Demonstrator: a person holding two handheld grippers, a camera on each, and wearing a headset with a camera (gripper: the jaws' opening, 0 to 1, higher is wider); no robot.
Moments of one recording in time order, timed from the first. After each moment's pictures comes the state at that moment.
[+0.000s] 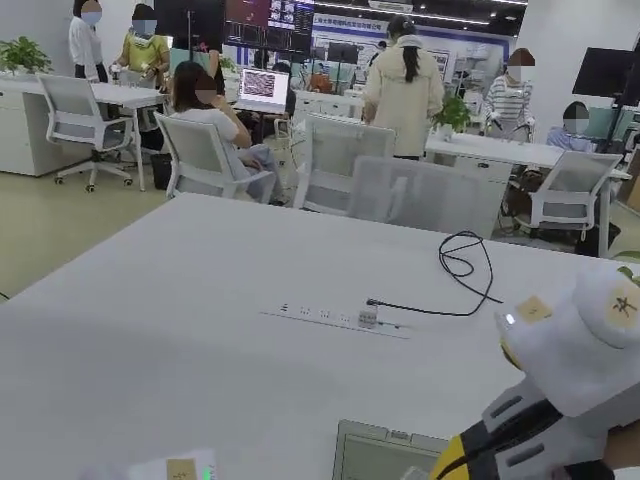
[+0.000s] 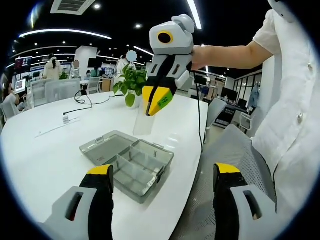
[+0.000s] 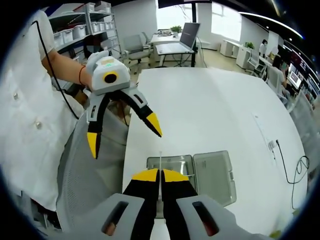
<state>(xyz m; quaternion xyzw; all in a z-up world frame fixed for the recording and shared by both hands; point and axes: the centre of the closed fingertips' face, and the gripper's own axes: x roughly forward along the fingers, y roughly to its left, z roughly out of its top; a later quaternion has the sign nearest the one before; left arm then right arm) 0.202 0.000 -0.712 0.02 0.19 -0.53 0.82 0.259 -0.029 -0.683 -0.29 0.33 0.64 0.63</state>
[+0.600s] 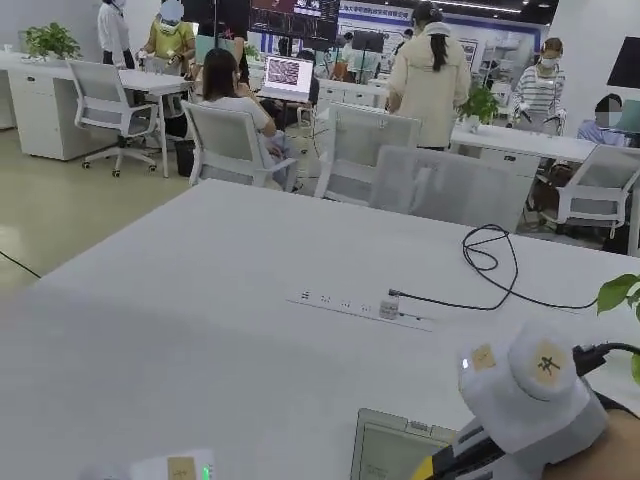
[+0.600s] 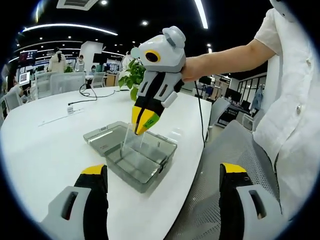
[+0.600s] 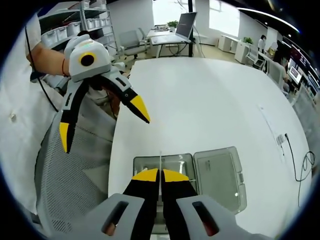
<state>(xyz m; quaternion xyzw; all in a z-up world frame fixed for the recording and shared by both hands) 0.198 0.015 -0.728 0.00 0.21 -0.52 0.83 0.272 -0.011 -0.743 -0.29 0.35 0.63 0.63</state>
